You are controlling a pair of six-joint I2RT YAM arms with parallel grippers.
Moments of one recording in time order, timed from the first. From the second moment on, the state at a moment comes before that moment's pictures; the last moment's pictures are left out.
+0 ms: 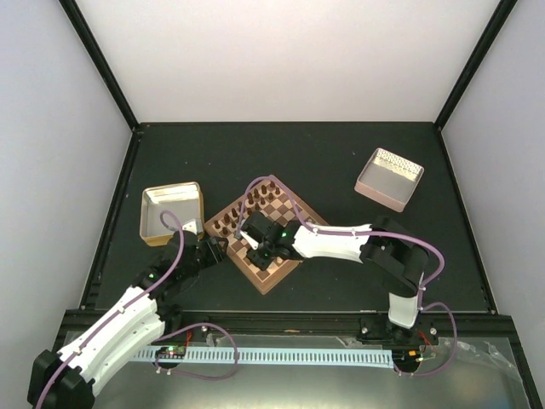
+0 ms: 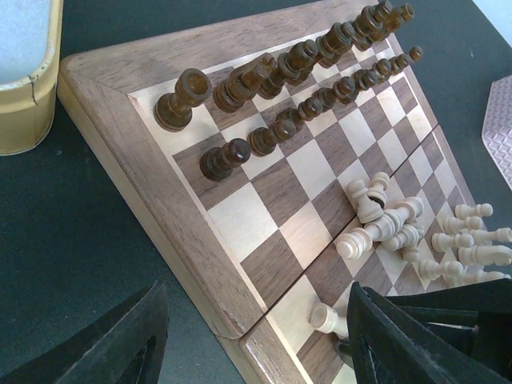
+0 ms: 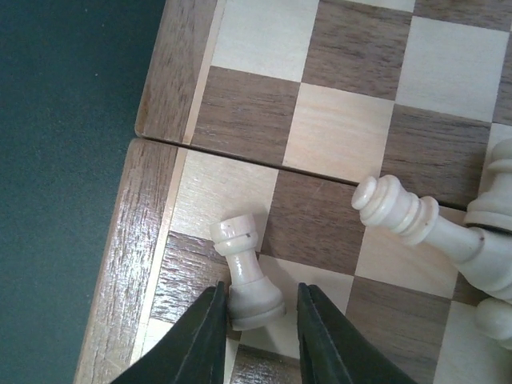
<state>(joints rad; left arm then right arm) -0.49 0.60 0.26 -0.31 0.00 -0.85 1.09 1.86 1.18 -0.39 0.00 0.12</state>
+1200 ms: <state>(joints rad) -0.47 0.62 0.18 0.10 0.44 -0.92 1.09 1.49 0.81 0.10 -0.08 0.14</state>
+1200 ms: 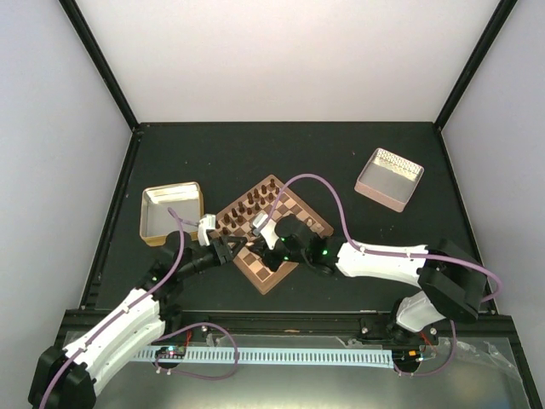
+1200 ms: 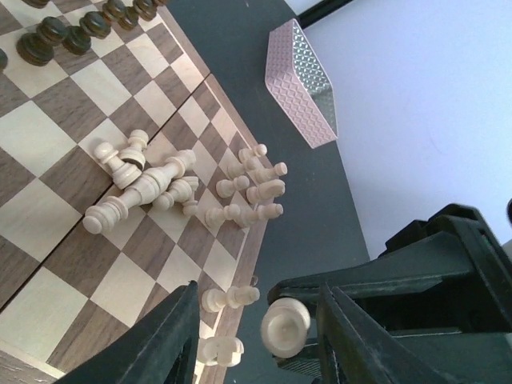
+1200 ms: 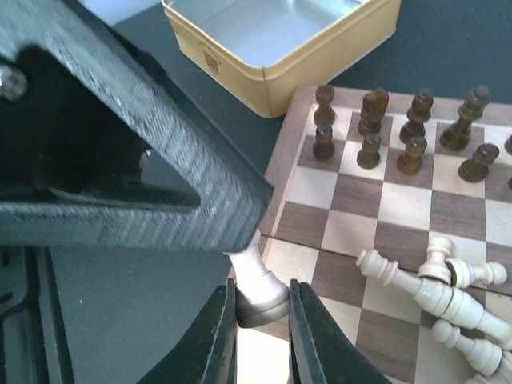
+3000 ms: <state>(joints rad) -1.01 1.05 0.42 -0.23 -0.19 -0.57 0.93 1.43 0.83 -0.15 0.35 0.45</state>
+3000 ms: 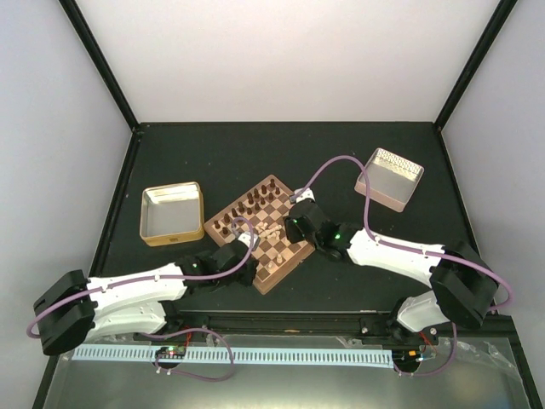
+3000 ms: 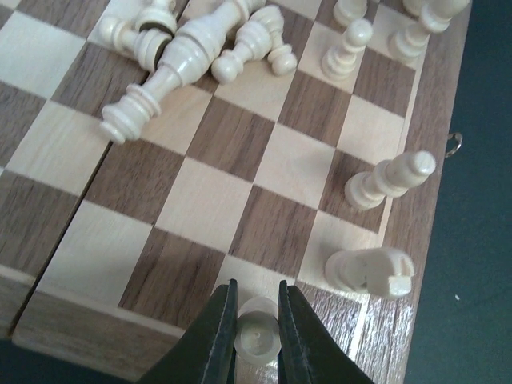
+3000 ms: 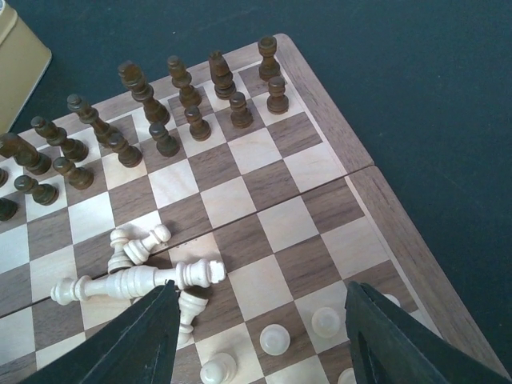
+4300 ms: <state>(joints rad) -1.02 1.08 0.41 -0.18 -0.09 -0.45 0.92 1.43 0.82 -0.15 0.33 0.47</state>
